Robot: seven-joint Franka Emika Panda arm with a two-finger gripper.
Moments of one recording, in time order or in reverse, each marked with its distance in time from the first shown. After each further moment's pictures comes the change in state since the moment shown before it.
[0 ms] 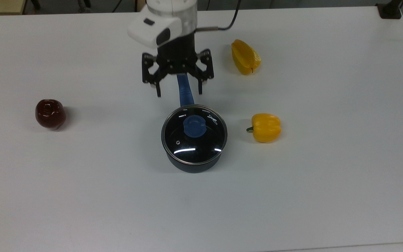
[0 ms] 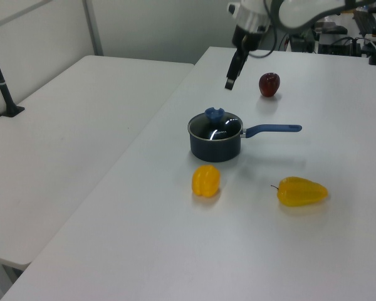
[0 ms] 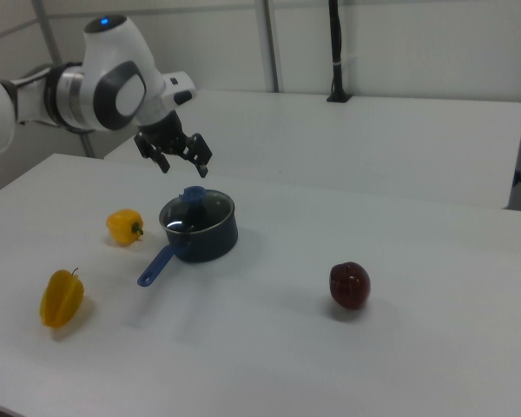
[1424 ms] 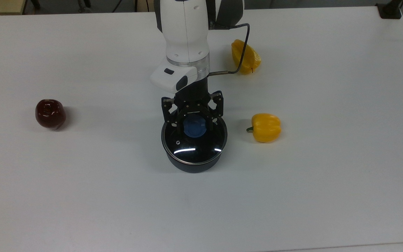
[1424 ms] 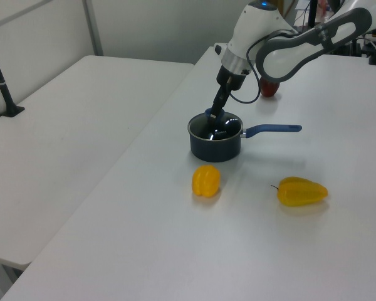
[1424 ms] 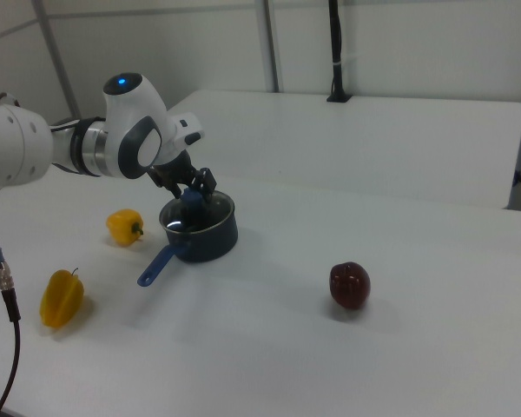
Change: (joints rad) arm 0.004 0.155 0.036 -0.041 0.000 0.274 0.000
